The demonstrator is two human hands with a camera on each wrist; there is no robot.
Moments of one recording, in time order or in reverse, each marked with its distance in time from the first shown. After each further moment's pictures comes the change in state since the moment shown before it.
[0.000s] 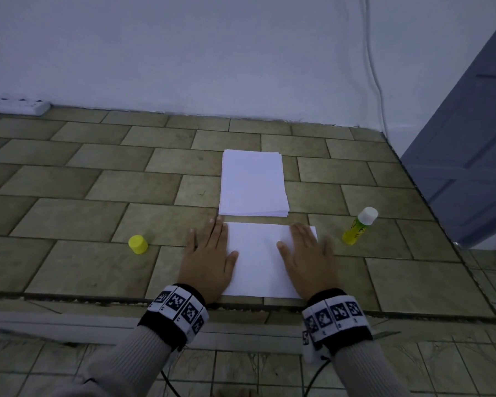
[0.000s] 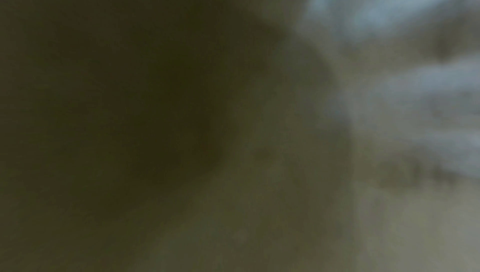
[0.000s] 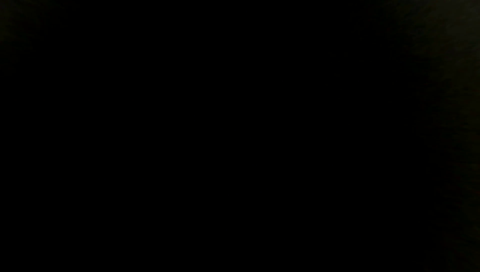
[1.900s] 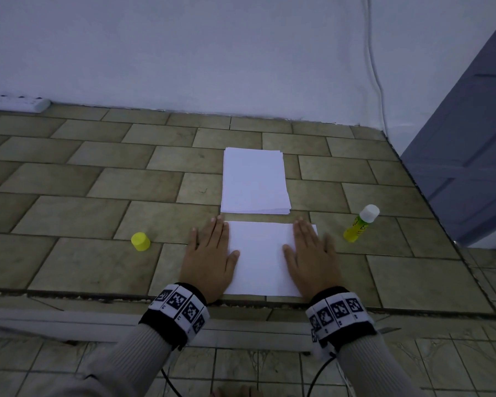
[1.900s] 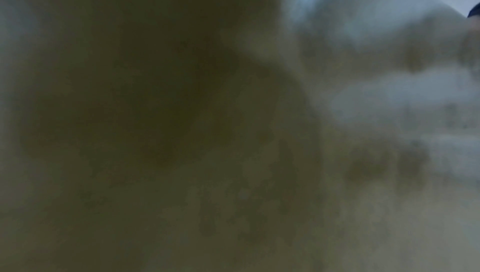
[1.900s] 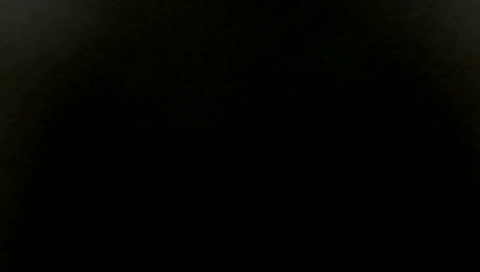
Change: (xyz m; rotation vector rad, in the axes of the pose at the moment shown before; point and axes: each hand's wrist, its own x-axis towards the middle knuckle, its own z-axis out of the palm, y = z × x) left_hand -0.003 -0.005 0.009 -0.005 0.094 0.018; right_hand 0.000 0.007 0.008 -0.120 0.037 -0.042
